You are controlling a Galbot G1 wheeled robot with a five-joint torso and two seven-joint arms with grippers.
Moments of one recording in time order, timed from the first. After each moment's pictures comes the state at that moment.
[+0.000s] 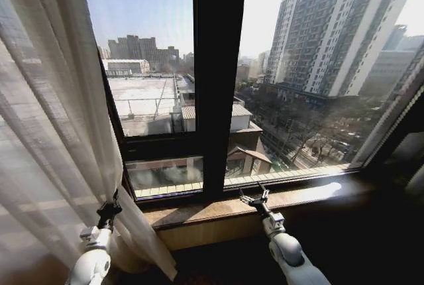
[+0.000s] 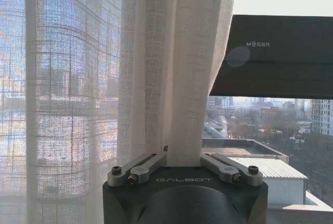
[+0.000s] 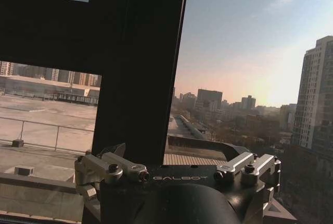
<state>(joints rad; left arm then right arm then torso) 1.38 -1.19 -0.71 -1.73 -0.42 -0.17 -0.08 -1.21 1.19 0.38 1.64 0.21 0.19 0.00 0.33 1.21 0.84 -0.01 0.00</state>
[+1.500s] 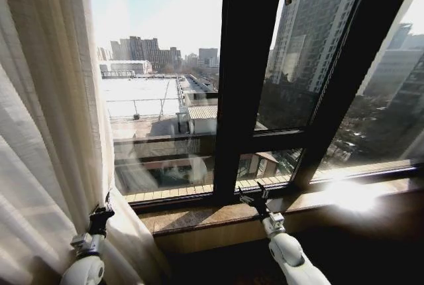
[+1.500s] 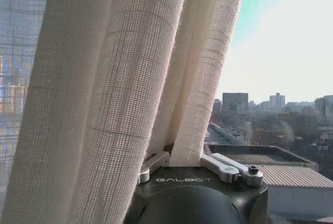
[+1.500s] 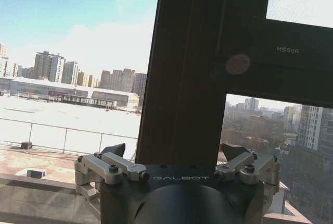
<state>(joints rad) 1.42 -1.21 -0.76 -1.74 -0.41 -0.21 -0.08 -1.21 1.19 0.38 1.64 0.21 0.19 0.00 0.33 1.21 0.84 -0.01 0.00</state>
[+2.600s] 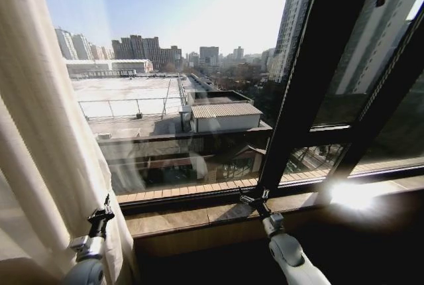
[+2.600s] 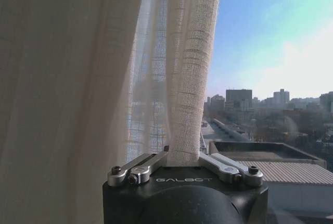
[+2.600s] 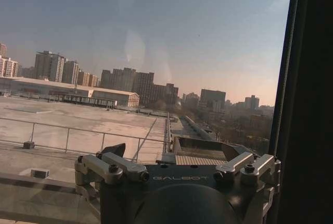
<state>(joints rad) 1.42 -1.22 -0.76 -1.72 -0.40 -0.21 -0.09 -1.21 1.19 0.38 1.64 0.21 0.19 0.00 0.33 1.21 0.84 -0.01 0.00</state>
